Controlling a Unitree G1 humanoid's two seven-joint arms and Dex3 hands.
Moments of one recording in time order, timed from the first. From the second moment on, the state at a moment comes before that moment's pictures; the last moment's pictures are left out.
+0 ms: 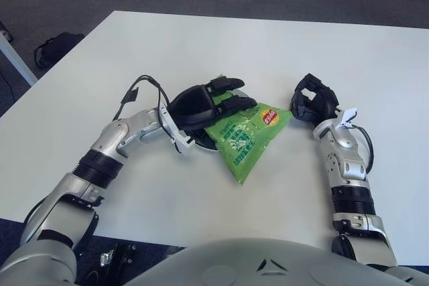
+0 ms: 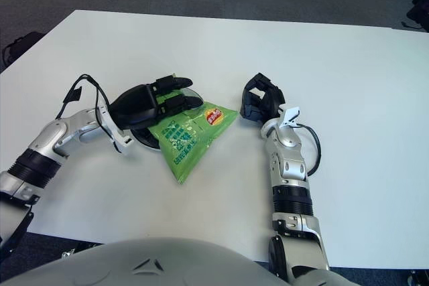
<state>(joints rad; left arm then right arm) -0.42 0.58 -0.39 0.13 0.82 -0.86 0.06 -0.20 -0.11 -0.16 0.15 0.17 0.04 0.12</state>
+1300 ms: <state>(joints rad) -0.40 0.56 -0.30 0.03 0.51 -0.75 -0.29 -0.19 -0.11 -0.15 0.12 0.17 0.10 0.12</state>
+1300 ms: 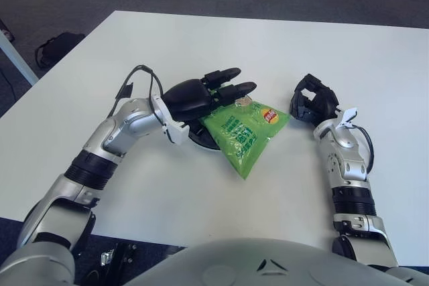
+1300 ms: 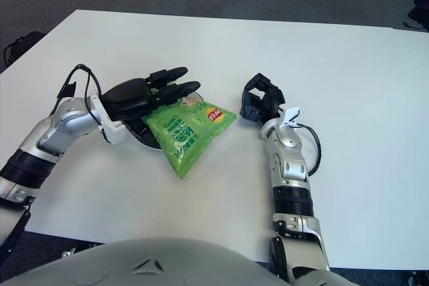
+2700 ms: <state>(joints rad) -0.36 0.63 -0.18 0.05 0.18 -0.70 -0.45 -0.19 -0.13 -0.15 0.13 0.17 0.09 0.15</state>
